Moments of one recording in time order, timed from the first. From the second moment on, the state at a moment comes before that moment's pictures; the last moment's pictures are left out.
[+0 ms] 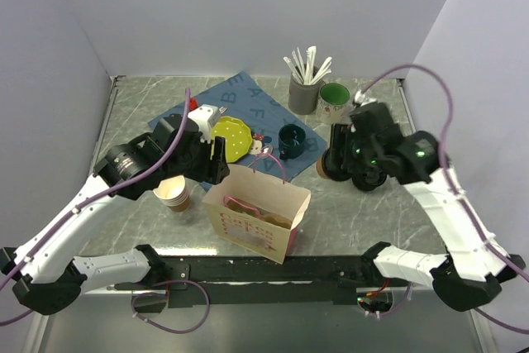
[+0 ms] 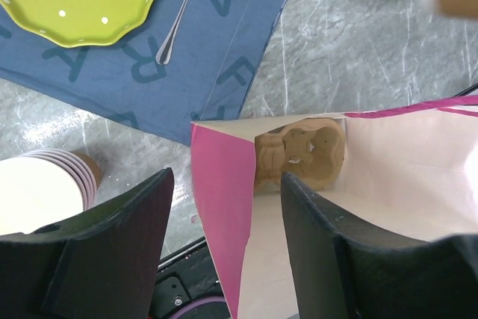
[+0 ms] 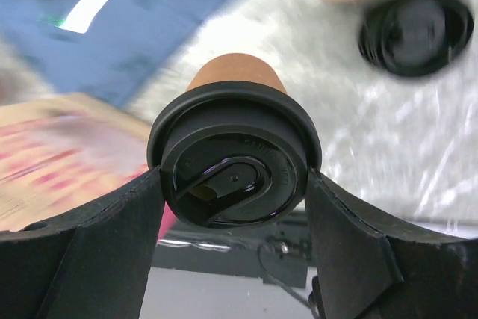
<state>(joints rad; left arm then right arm) -0.79 1.08 1.40 -1.02 -0.08 -0.42 0.58 1.12 1.45 -1.29 0.23 0.55</state>
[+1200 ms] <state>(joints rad) -0.79 1.13 1.41 -1.04 -0.02 -0.50 1.06 1.28 1.91 -1.31 -0.13 0.31</state>
